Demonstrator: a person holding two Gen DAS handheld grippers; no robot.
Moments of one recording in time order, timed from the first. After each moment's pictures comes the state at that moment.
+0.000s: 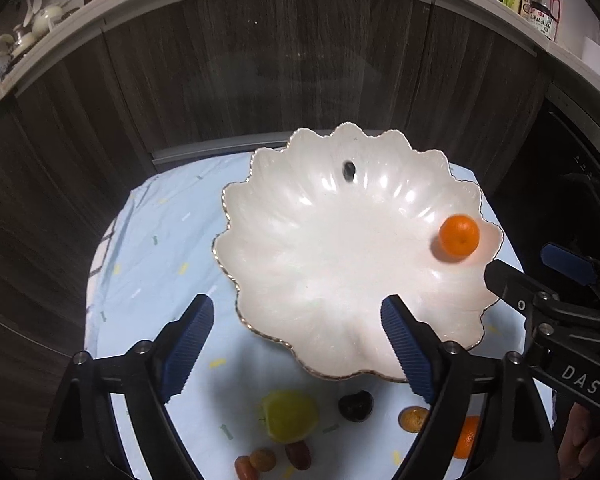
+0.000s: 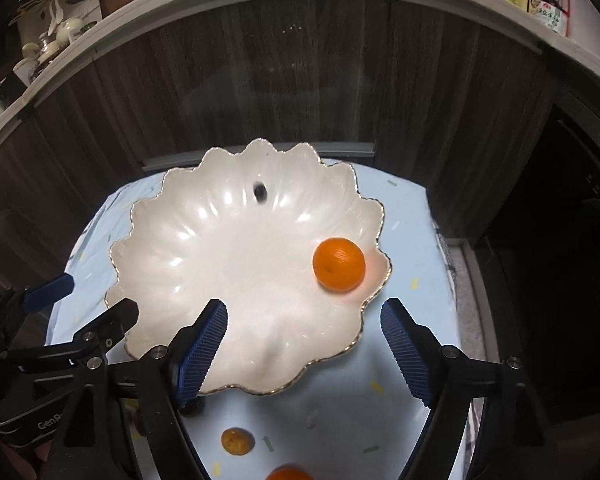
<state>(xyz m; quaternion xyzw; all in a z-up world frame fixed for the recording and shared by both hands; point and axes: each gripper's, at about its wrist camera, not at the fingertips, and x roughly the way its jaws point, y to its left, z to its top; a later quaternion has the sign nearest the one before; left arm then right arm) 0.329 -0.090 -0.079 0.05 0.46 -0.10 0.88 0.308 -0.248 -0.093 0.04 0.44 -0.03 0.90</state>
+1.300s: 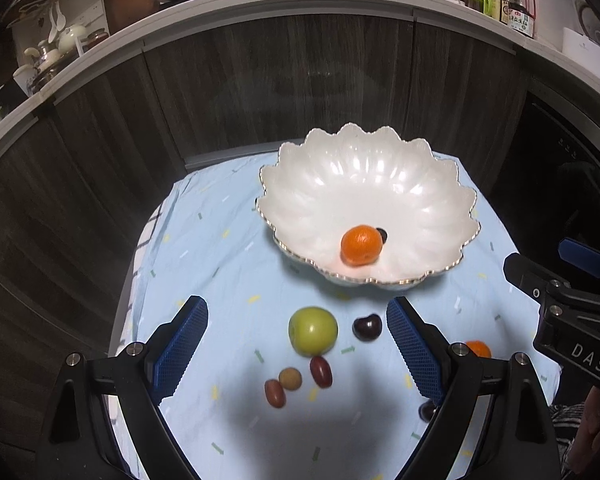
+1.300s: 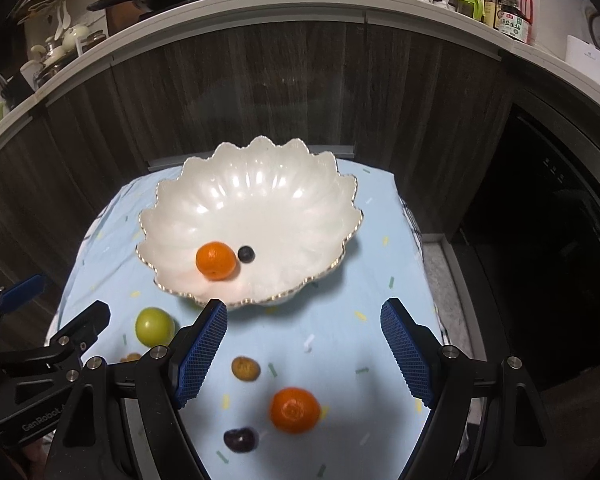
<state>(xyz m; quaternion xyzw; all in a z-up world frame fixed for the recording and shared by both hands) 0.234 -0.063 -0.060 0.07 0.42 -0.08 0.90 0.217 -0.232 -0.077 0.03 0.41 -0.06 0.91</state>
